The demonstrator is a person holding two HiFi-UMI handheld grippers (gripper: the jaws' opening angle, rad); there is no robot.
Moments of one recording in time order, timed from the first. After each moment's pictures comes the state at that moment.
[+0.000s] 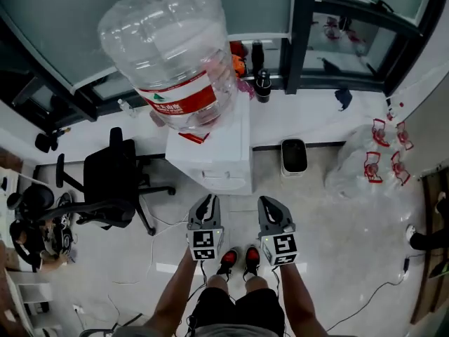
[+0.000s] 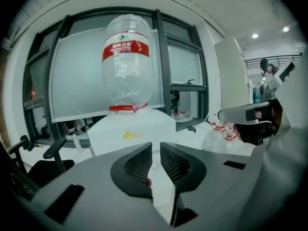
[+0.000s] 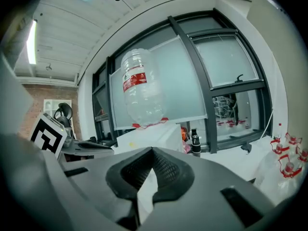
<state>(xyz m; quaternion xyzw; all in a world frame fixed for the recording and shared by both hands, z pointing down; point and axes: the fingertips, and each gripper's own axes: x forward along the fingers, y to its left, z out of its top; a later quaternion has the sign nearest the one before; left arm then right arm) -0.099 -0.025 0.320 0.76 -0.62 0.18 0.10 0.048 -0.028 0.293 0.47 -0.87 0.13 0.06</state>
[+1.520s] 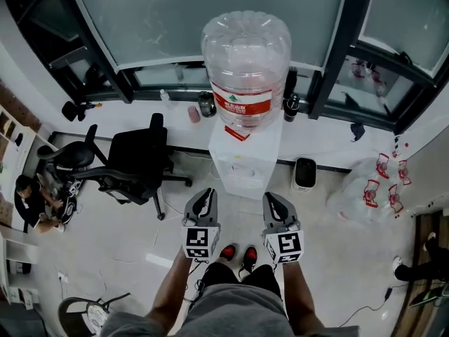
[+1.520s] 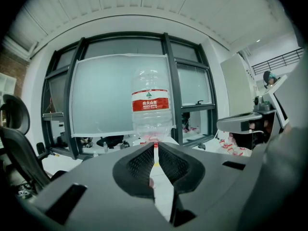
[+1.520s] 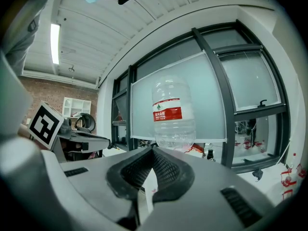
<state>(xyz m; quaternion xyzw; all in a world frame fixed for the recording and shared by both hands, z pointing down) -0.172 0.064 0.145 0.73 -0.68 0.12 0.05 -0.017 0.033 0.140 0.40 -0.91 0.05 0.04</state>
